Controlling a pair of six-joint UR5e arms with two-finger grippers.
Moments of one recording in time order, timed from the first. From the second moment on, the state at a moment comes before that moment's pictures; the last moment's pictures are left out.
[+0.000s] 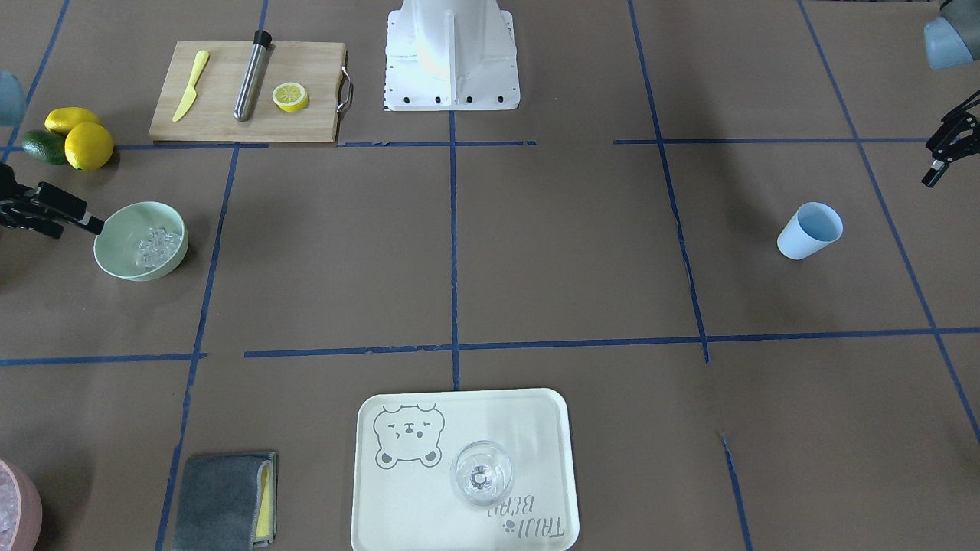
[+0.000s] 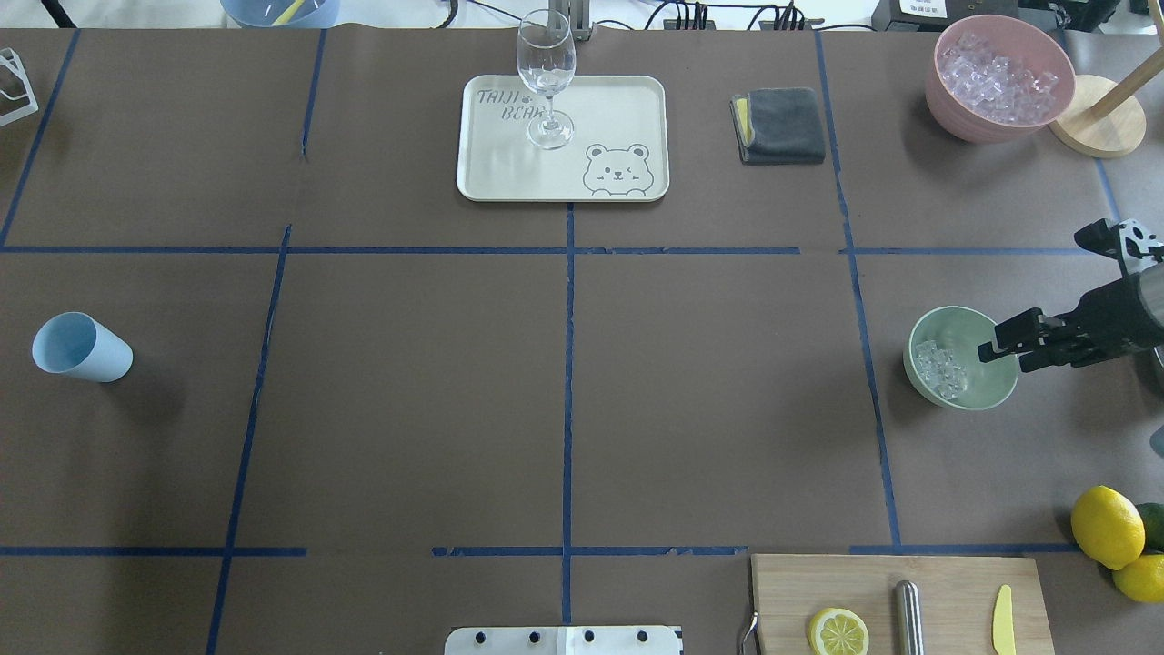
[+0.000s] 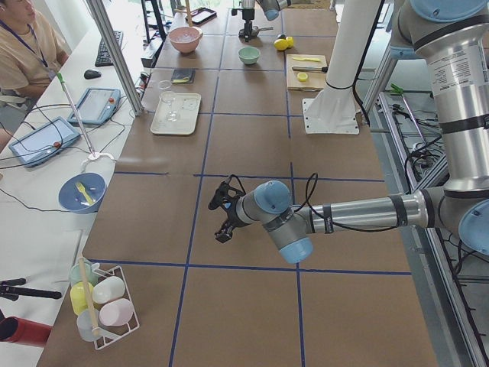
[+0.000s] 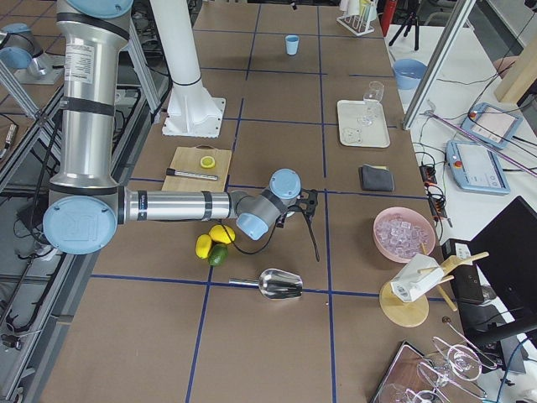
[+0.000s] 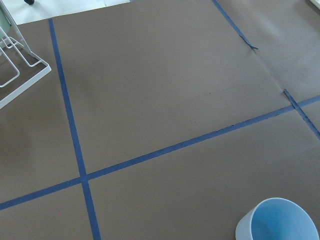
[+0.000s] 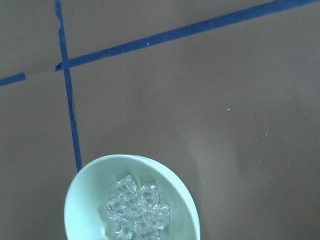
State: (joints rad) left arm -1.33 -1.29 -1.64 -2.73 -2.24 -0.46; right arm 1.13 -1.68 1.62 -0.72 2.51 1.04
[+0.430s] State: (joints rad) left arm -1.33 -1.30 -1.63 -2.61 -2.24 -0.40; right arm 1.24 -1.68 1.61 -0.78 2.54 0.94
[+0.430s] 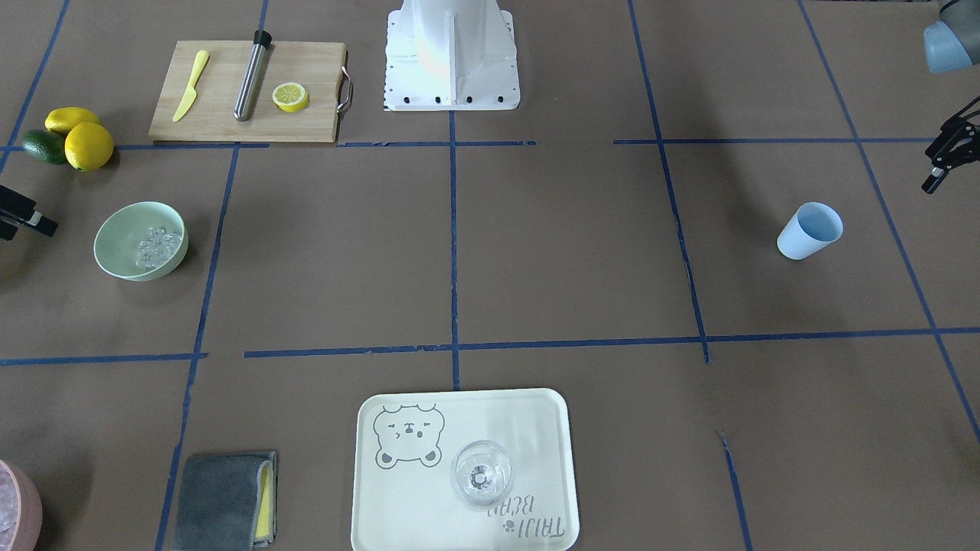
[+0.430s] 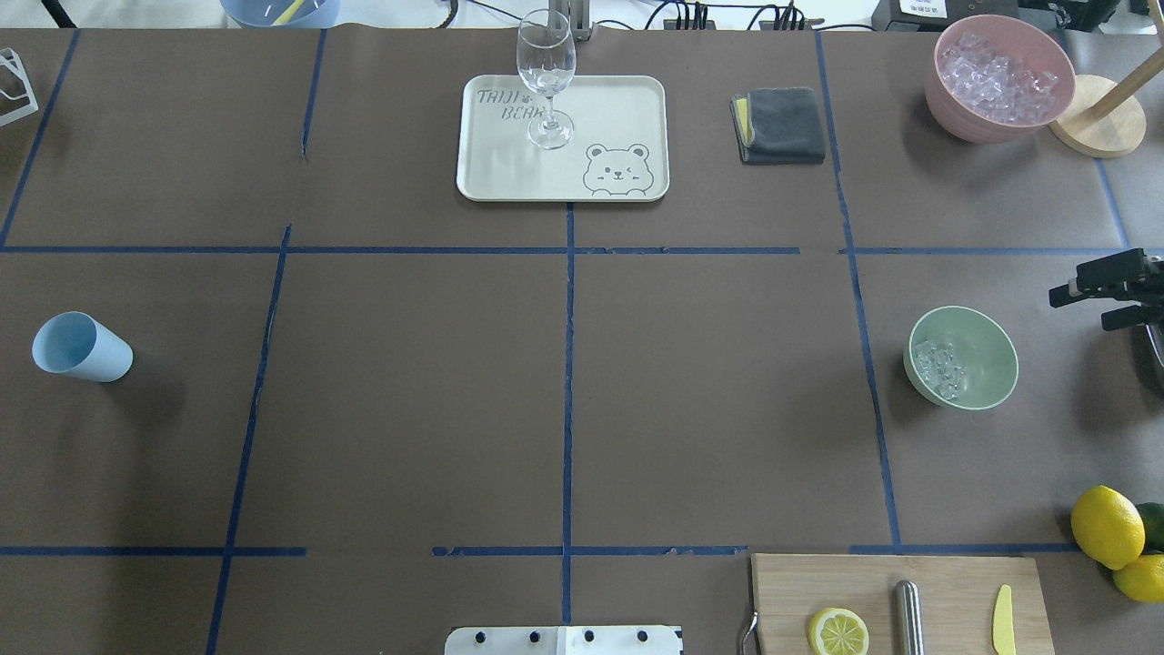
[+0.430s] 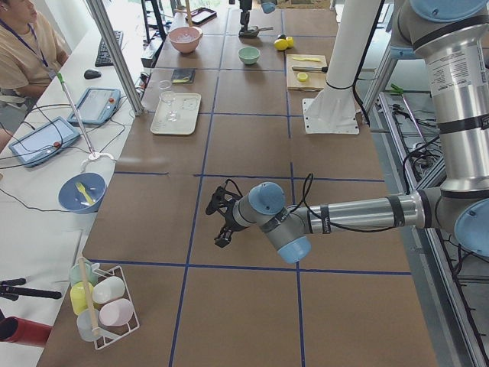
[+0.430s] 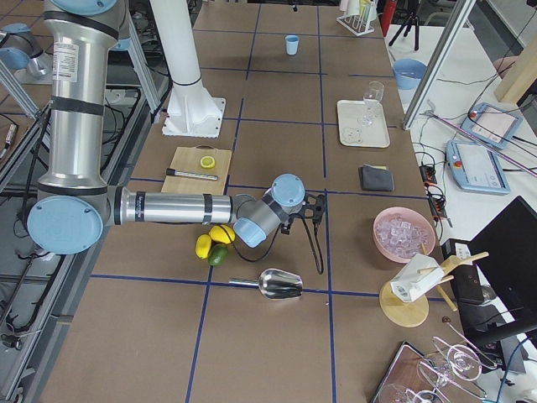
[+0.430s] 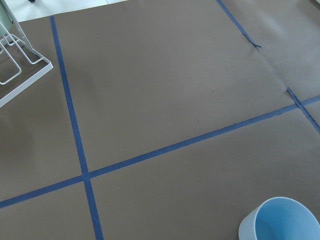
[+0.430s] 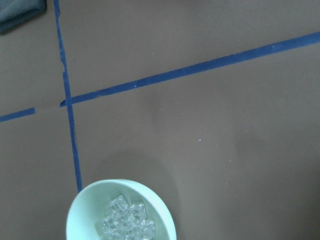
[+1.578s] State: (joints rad) left arm -1.56 -1.53 -1.65 -1.69 -2.37 0.11; right arm 1.48 -1.60 1.75 -1.55 2.36 0.13
